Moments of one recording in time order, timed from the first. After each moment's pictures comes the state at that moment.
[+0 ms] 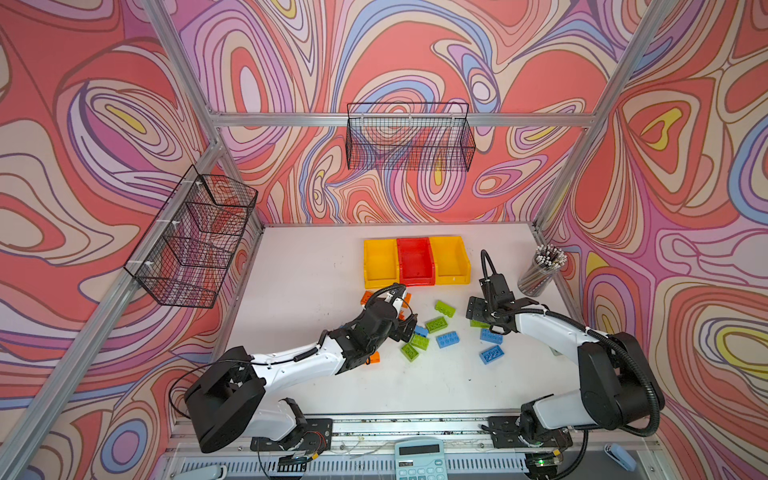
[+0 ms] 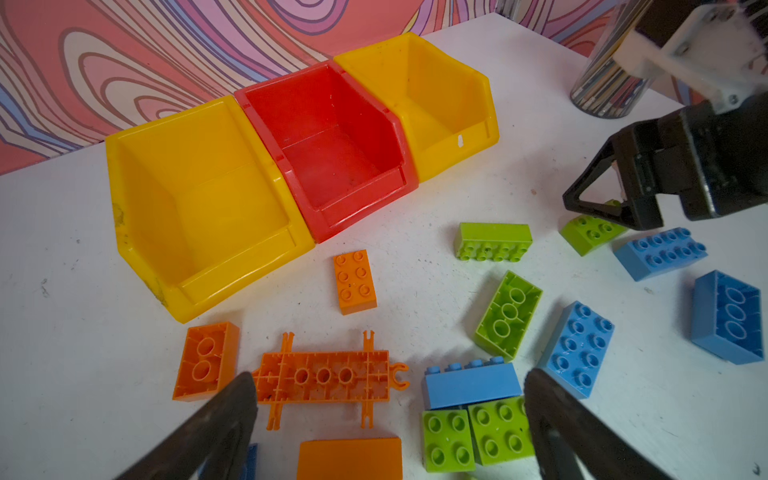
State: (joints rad) left arm -0.90 1.36 0.69 0.16 -0.30 -0.20; right arm 0.26 1.45 0.75 -0.37 0.18 0.49
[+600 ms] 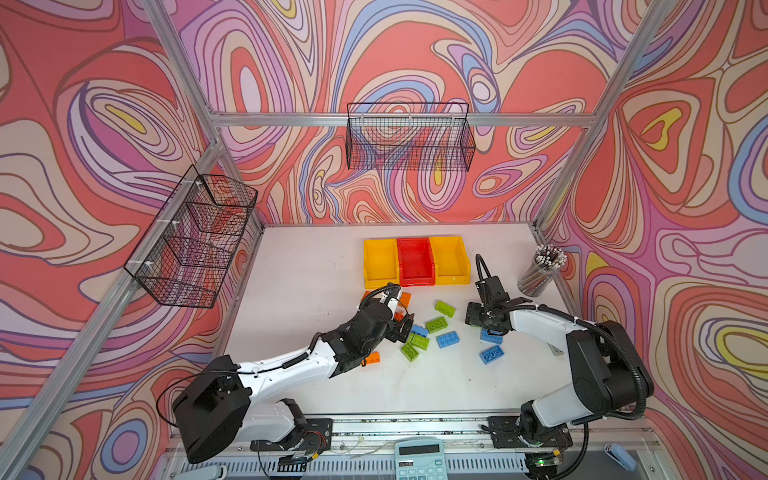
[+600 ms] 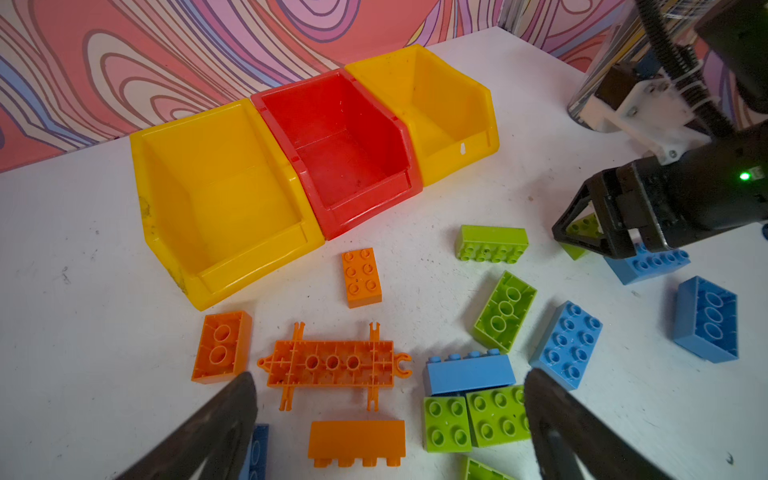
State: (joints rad) left arm -0.90 1.29 0.66 0.12 -0.32 -0.22; right arm 0.26 1.53 0.75 -0.37 0.14 0.48
